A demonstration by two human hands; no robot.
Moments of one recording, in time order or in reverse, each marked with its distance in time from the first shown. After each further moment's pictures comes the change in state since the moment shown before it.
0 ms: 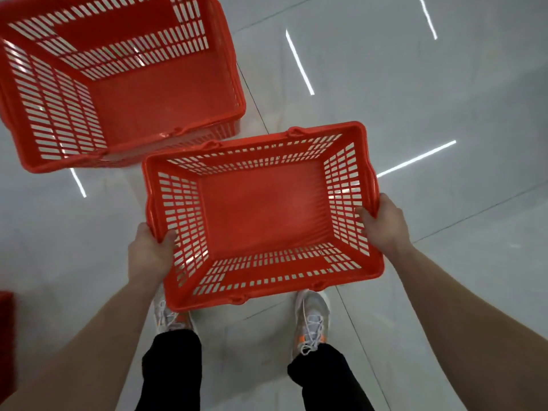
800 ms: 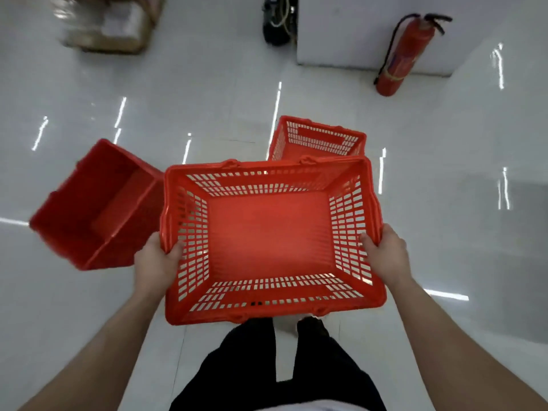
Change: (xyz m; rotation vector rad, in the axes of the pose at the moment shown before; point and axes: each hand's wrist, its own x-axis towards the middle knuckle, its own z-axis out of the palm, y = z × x) left_hand -0.415 -0.124 -0.495 -0.356 0.390 -0.182; right_hand -0.443 -0.307 -0.222 -0.164 -0.133 -0.533
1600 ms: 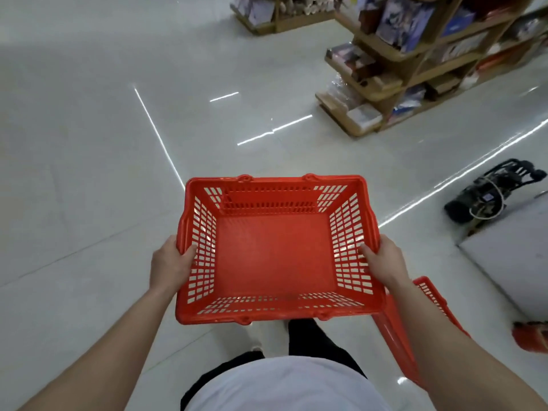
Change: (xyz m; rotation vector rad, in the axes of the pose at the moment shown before) left_hand 0.001 -0.291 -0.249 -0.395 0.513 -0.545; right_hand -0.078 -0.485 0.257 -0.312 -0.420 -0.713
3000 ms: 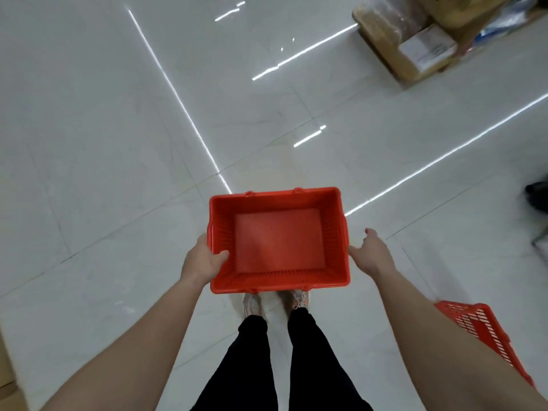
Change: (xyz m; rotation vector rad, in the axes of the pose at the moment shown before) left_hand 0.283 0.074 0.197 0.275 -0.412 -0.327; right_hand 0.343 -0.024 0.157 -0.273 -0.365 0.283
